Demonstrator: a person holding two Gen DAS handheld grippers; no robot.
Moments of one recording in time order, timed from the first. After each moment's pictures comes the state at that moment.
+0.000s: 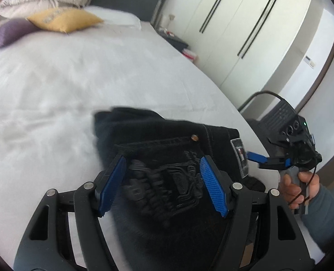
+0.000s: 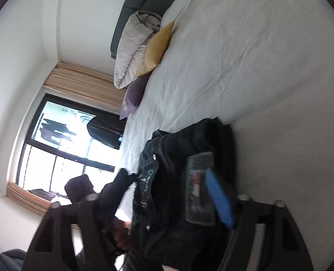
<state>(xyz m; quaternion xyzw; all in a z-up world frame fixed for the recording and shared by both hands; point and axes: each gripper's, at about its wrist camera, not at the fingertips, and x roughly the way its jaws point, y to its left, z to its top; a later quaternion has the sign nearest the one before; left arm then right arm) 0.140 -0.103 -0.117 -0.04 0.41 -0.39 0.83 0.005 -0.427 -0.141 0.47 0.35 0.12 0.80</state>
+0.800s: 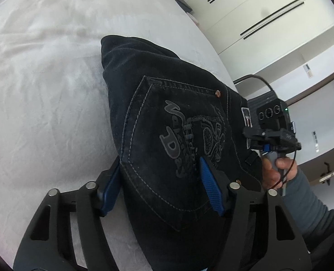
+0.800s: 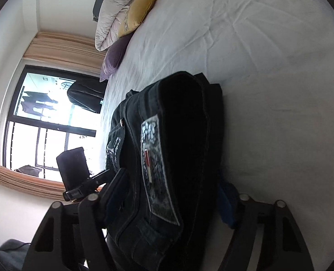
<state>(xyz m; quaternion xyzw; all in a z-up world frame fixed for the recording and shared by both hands) 0.168 -0.084 -0.190 -0.11 0.56 -0.43 0.70 0.053 -0.401 -0.188 0.44 0.48 0.17 0.74</state>
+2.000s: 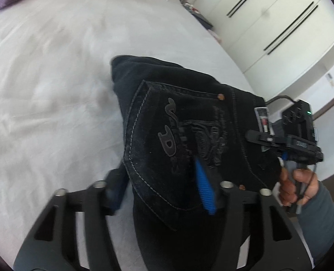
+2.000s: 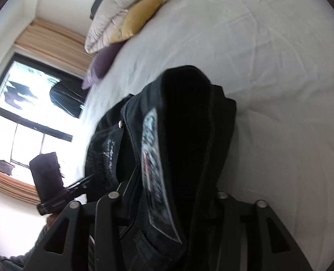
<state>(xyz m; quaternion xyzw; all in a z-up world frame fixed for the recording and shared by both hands) 0.218 -0.107 -0.191 -0.06 0.52 -0.34 0.78 0.135 -0.412 -0.174 0.38 0.47 0.11 0.79</state>
